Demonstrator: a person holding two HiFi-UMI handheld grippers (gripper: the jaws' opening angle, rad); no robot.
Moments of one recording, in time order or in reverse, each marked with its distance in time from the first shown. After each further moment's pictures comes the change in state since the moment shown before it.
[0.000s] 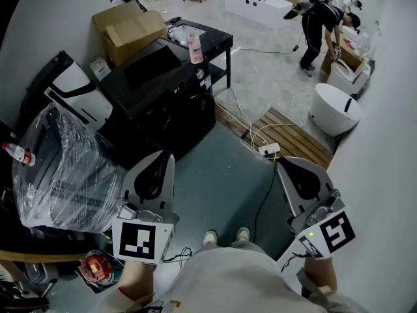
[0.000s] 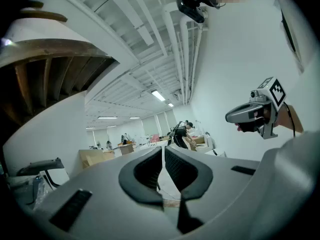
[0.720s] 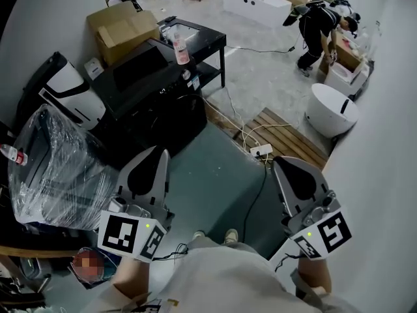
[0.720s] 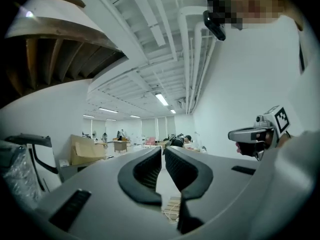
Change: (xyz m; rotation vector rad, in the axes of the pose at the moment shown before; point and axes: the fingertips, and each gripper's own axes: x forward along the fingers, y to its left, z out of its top) left arm 0.050 -0.053 0.014 -0.186 -0.052 -0.010; right arm -0.038 -0.077 -0.014 0.089 -0.068 -0.006
